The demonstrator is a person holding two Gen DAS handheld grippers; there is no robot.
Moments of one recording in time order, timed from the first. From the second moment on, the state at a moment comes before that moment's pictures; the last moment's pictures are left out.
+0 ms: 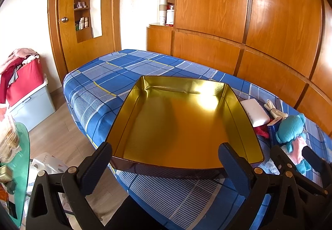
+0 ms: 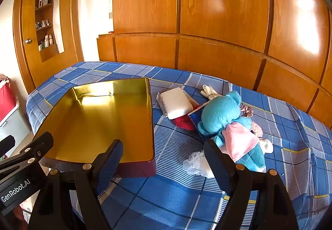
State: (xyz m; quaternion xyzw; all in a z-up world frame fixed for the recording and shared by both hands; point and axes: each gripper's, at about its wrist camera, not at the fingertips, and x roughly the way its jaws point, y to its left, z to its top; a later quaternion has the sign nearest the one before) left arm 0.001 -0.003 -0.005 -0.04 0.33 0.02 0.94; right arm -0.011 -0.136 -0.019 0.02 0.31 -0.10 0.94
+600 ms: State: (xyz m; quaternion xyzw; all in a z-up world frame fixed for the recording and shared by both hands) left arm 0.000 -0.005 -0.003 -0.03 0.33 0.02 0.94; right arm -0.013 -0.137 -0.018 0.02 0.31 -0.10 0.95
